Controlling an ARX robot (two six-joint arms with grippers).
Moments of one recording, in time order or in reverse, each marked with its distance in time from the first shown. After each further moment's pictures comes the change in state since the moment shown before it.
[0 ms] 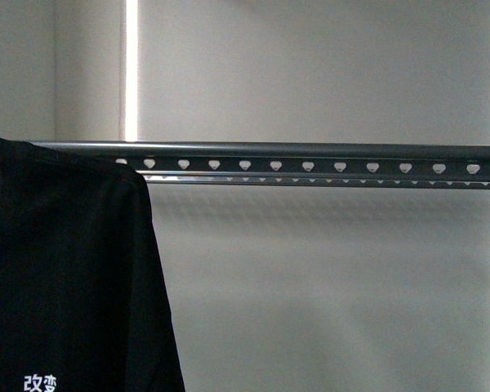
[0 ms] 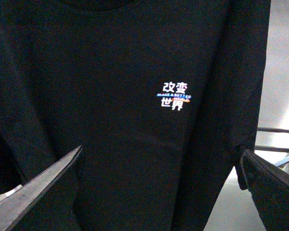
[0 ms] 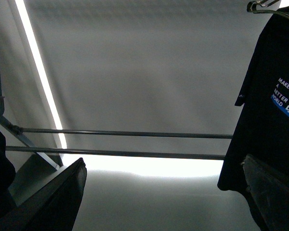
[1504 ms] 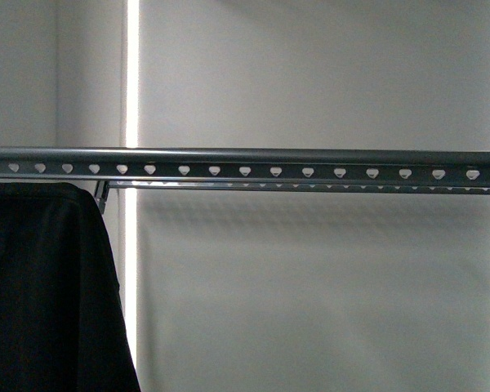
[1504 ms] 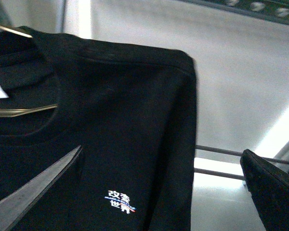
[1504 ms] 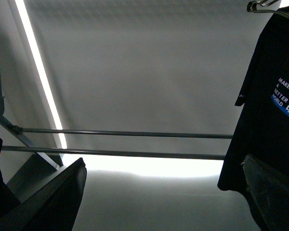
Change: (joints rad) left arm -0.329 0.878 0.627 0.184 -0.358 -0.180; right arm 0.000 0.000 0.000 0.000 0.000 0.000
